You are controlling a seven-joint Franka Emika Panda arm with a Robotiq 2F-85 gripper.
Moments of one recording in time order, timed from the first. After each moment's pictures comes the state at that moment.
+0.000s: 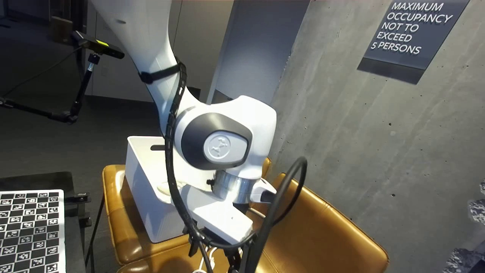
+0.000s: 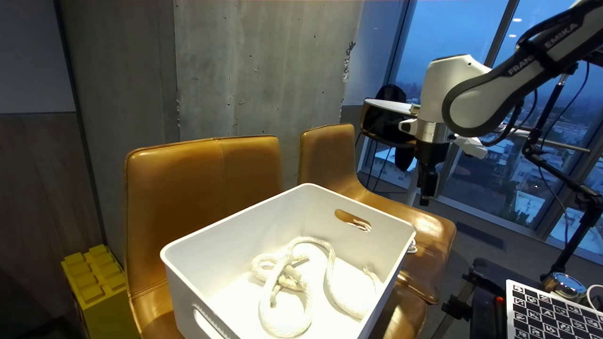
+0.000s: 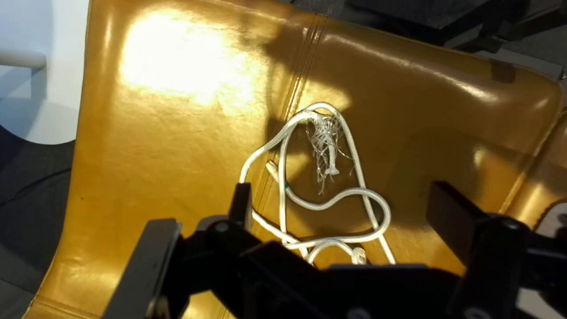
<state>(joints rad) -0.22 0.39 -0.14 -2.10 -0.27 2.44 -0.49</state>
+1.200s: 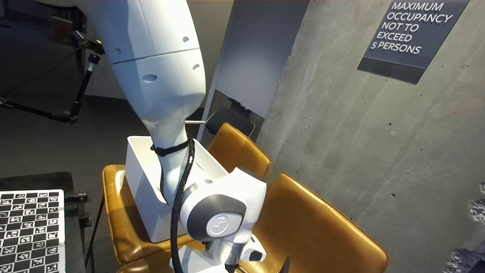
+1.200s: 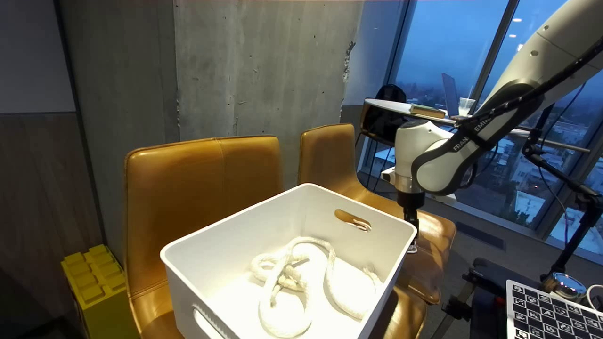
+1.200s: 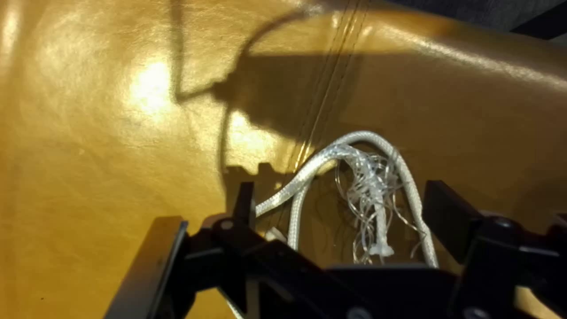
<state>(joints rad) -0.25 0.76 -0.14 -1.90 -0.32 2.51 -0.46</state>
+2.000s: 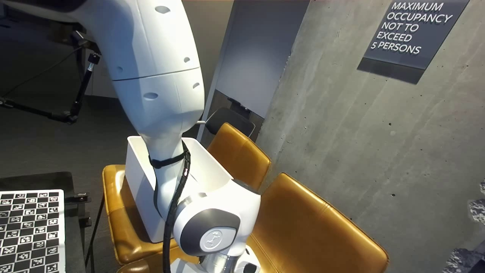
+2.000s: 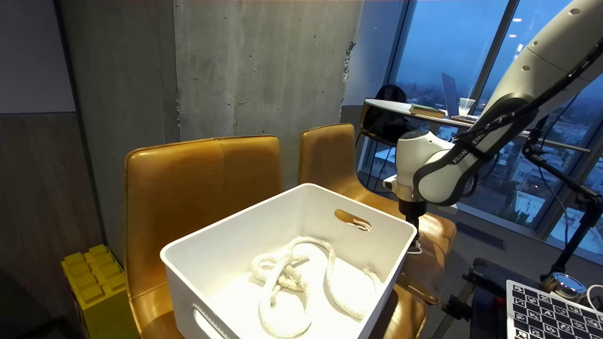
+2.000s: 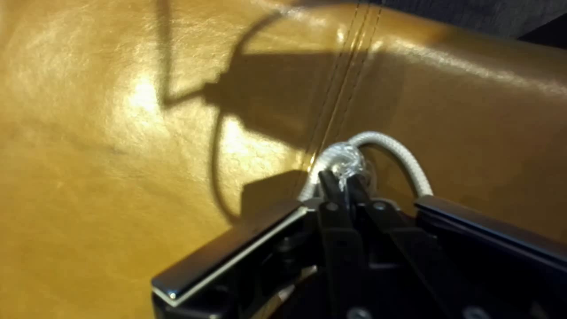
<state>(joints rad) -0.24 0.80 -0.16 -1.90 -0.33 2.55 -0.43</state>
